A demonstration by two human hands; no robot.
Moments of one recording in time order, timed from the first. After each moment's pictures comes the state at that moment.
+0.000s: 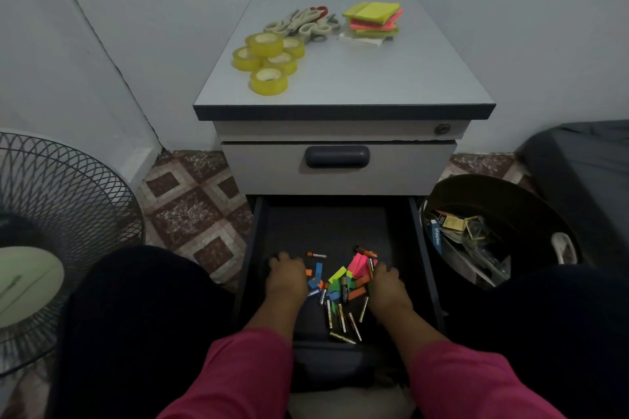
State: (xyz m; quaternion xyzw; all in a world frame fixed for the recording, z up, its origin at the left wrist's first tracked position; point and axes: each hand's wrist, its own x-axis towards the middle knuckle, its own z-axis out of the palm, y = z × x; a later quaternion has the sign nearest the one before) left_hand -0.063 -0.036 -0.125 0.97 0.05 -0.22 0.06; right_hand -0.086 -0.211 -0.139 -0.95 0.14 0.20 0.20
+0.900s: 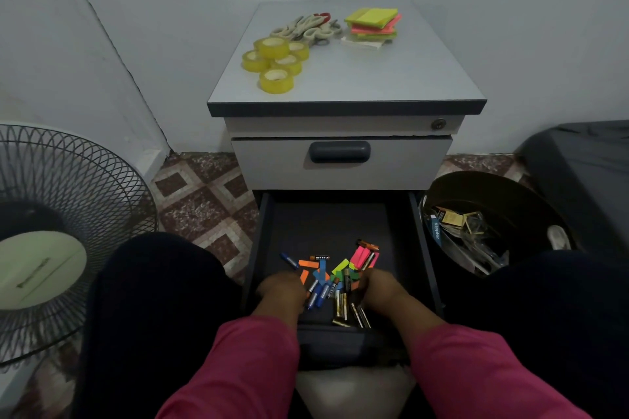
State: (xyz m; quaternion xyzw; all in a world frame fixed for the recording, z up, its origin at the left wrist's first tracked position) left_hand -0.082 -0.025 -0.119 0.92 0.09 -0.37 -0.01; right_hand -0.098 -0.208 -0.123 -0.93 0.05 0.28 0.23
